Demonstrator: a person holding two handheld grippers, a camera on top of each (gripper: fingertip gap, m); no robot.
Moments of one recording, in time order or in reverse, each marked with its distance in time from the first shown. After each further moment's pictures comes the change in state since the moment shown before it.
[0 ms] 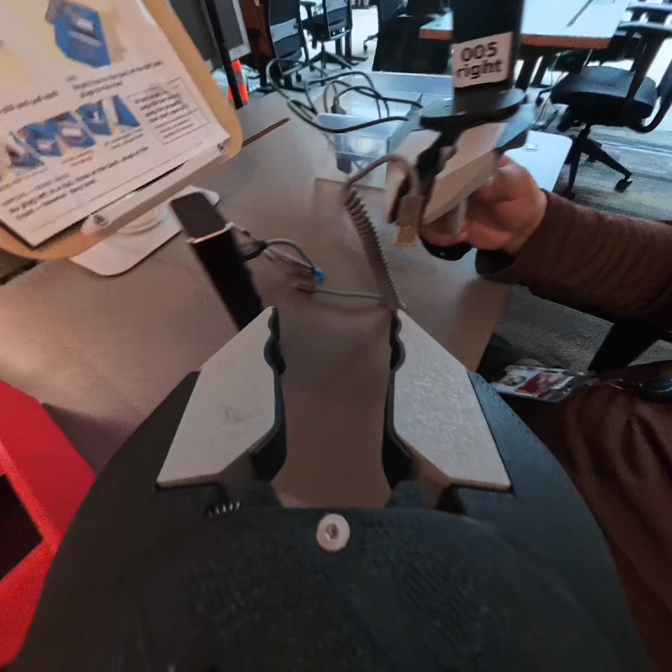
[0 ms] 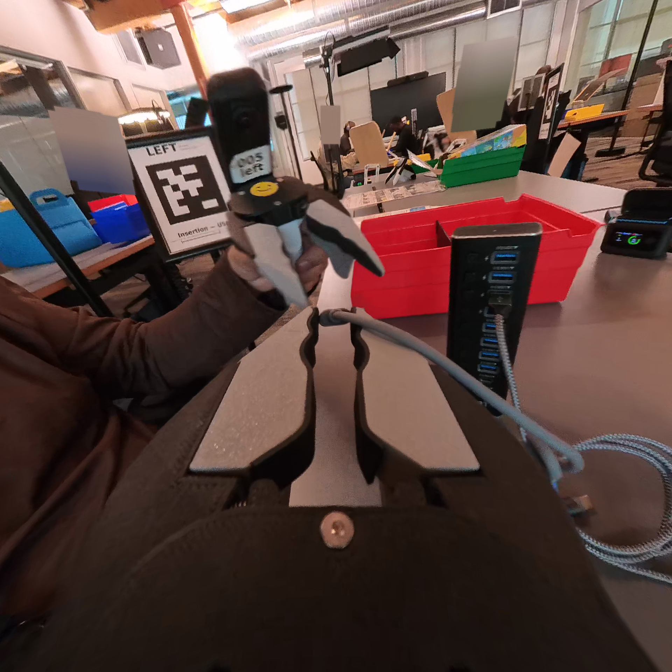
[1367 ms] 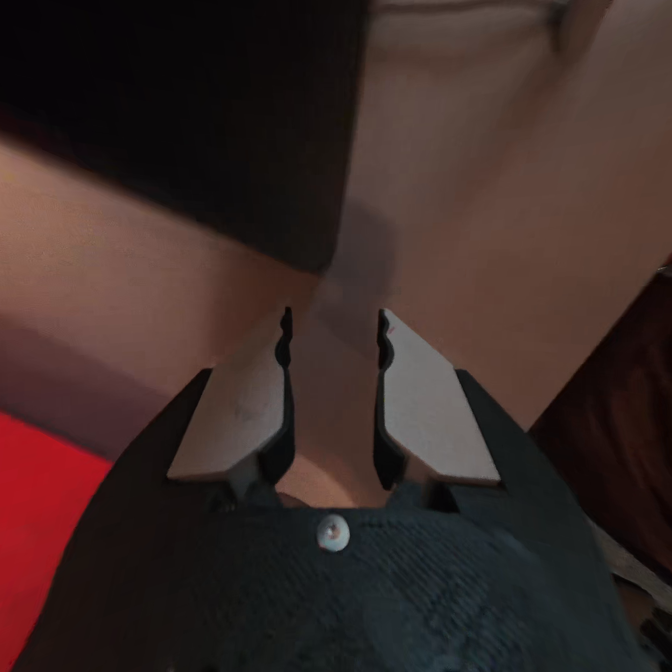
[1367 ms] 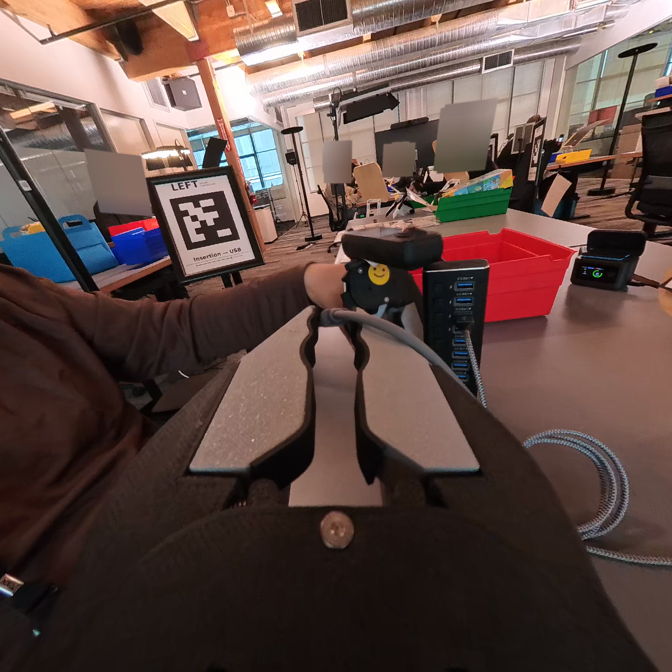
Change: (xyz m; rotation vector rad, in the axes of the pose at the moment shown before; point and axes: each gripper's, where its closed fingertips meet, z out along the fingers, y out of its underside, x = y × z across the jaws) left arm -0.050 0.116 0.055 -0.799 0.055 -0.033; right arm 0.006 -0.026 -0.045 0.079 -0.020 -0.019
